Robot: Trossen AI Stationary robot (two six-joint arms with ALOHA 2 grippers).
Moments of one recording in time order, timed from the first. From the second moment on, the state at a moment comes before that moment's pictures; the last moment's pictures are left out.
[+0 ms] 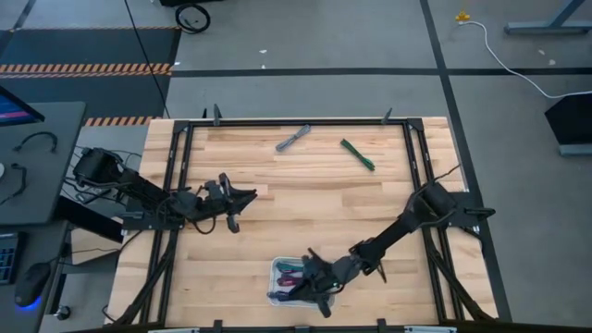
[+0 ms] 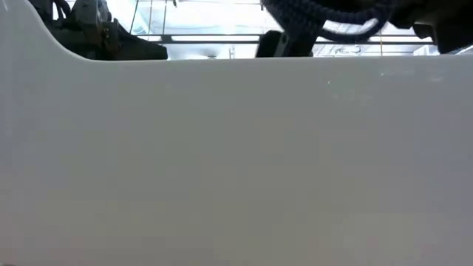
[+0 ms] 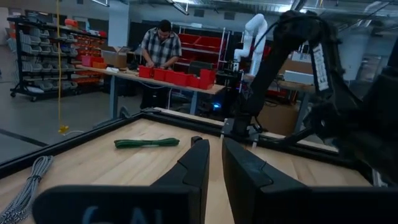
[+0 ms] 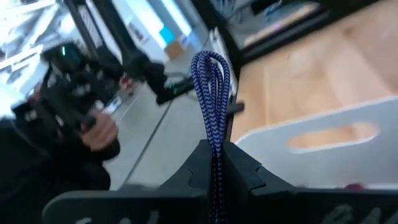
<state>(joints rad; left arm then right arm) -0.30 1.29 0.11 1.36 -0.61 -0.09 0.57 2.08 1.03 0.93 0.16 0.63</state>
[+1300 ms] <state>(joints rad) -0.36 1.29 0.11 1.40 -0.61 -0.09 0.63 1.61 1.06 -0.09 0.45 0.46</state>
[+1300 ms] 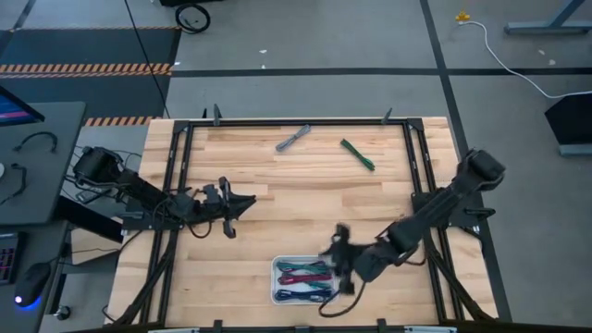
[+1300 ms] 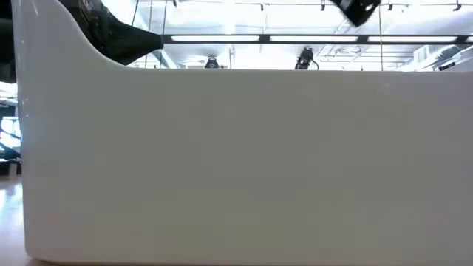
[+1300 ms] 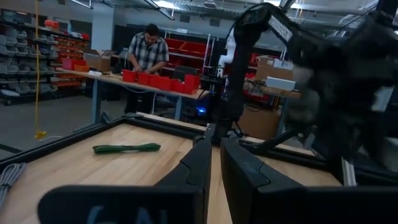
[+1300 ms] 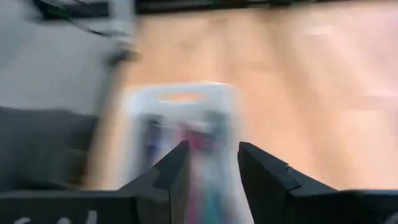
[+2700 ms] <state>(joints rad) 0.08 1.29 0.14 1.28 -0.69 0.00 -0.78 1.48 0.33 0.38 -0.02 -0.06</state>
